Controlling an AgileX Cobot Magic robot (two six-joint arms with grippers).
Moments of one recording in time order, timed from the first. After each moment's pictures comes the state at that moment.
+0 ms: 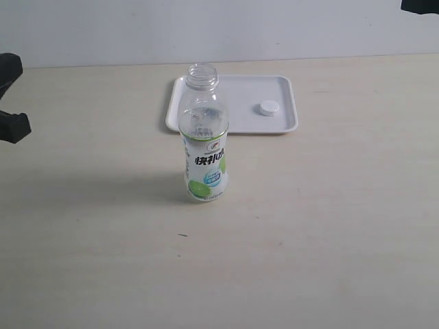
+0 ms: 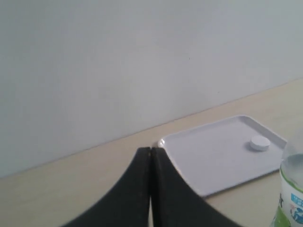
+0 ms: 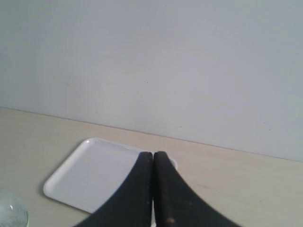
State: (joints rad) left arm -0.23 1.07 -0.35 0.32 -0.55 -0.14; right arm 0.15 0.97 -0.73 0.26 0.09 -0.26
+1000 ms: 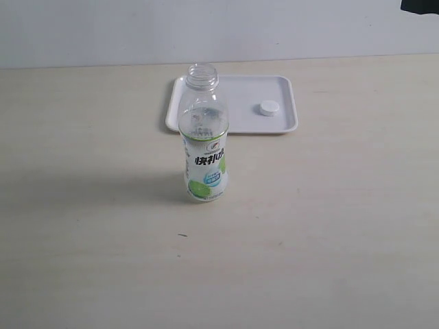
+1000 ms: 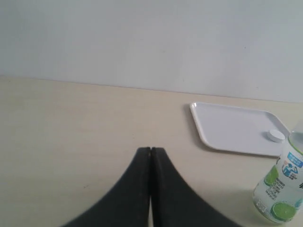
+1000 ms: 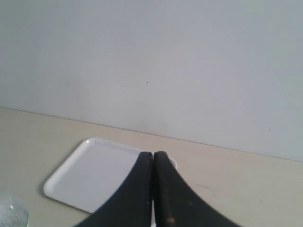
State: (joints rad) left arm -0.23 0.27 -0.19 0.31 0.22 -0.48; right arm 0.15 0.97 -0.73 0.26 0.09 -0.26
